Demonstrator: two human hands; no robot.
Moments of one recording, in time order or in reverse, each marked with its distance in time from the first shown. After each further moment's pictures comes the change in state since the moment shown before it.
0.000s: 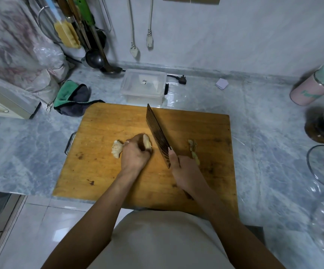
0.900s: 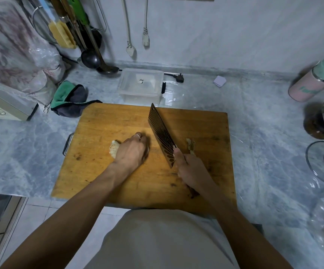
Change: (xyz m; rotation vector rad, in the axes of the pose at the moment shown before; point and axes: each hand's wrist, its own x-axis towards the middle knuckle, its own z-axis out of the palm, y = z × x) left_hand 0.009 0.011 -0.017 0.751 -0.197 0.467; right_hand 0.001 0.016 -0.015 0.089 -0.026 0.013
